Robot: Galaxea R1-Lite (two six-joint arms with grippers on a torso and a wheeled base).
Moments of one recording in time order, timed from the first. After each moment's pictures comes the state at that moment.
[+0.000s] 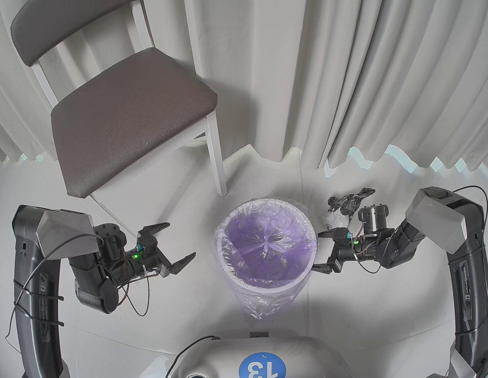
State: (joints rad) left arm -0.12 2.46 -0.68 -1.55 -0.56 0.50; right arm 0.16 2.55 -1.16 -0.73 0.68 -0.71
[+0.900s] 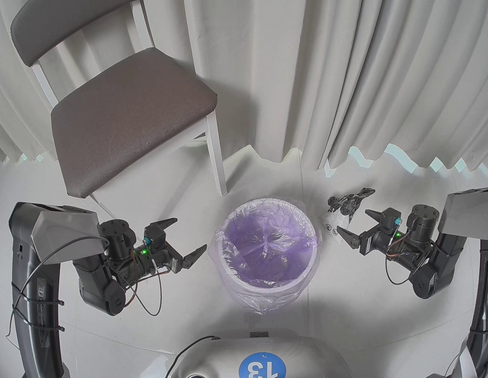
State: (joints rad) left arm -0.23 2.40 -0.68 -1.55 -0.42 0.34; right arm 0.14 2.27 -0.56 -1.55 0.25 -0.06
